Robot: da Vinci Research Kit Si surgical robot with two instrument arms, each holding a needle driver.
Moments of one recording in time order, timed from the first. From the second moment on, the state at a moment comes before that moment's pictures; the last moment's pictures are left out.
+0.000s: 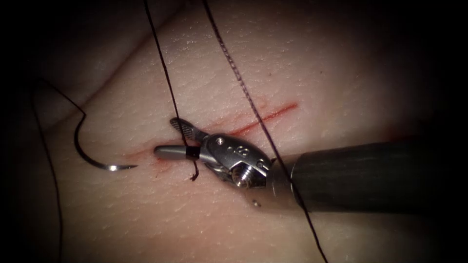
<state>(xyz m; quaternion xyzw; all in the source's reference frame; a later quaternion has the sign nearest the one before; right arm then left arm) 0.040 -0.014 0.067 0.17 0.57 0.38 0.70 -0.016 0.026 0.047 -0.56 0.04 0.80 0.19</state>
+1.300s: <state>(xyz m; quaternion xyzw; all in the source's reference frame) 0.041 -0.012 0.066 0.13 0.59 0.33 0.73 -0.016 0.025 0.045 -0.57 0.04 0.80 0.19</state>
